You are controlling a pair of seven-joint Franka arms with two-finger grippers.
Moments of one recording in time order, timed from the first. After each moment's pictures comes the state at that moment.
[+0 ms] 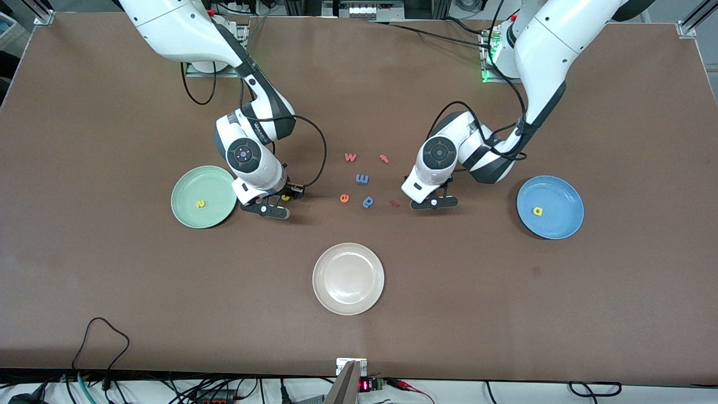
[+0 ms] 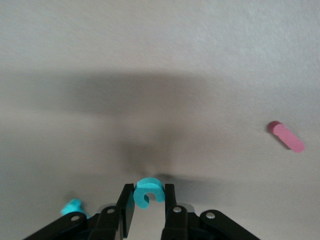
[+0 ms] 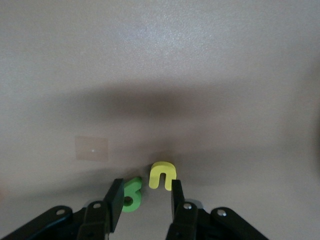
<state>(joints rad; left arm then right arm) -0.08 0.64 -0.53 -1.89 0.35 2.20 -0.89 0.40 0.56 0.13 -1.92 0.00 2.40 0.69</state>
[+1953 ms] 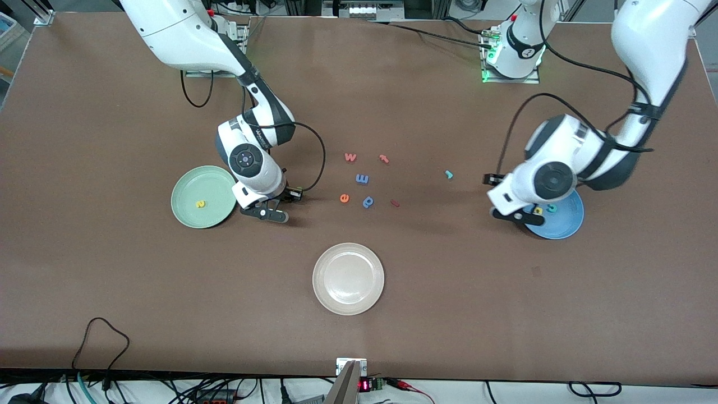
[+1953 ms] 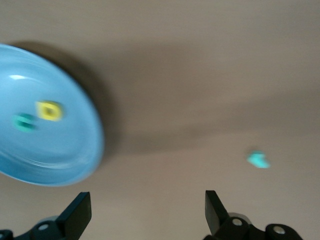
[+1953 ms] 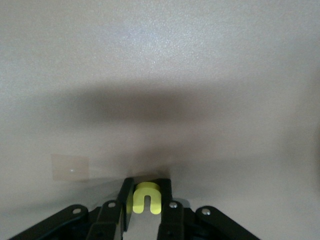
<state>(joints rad) 0.47 0.54 -0.86 -1.91 0.41 1.86 -0.47 0.41 0.59 0.10 -1.91 -0.01 2.43 0.70</state>
